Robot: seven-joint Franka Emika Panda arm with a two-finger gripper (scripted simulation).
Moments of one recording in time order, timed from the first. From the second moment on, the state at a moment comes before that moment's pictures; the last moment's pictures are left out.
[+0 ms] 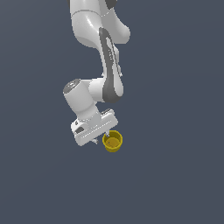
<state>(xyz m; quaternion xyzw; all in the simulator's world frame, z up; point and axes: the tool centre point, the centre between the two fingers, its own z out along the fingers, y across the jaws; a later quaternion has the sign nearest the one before) 0.062 -0.048 0.099 -0.95 -0.24 -0.17 0.13</state>
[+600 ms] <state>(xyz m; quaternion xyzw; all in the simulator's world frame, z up) 0.067 -0.043 0.084 -0.95 -0.24 -0.17 0.13</state>
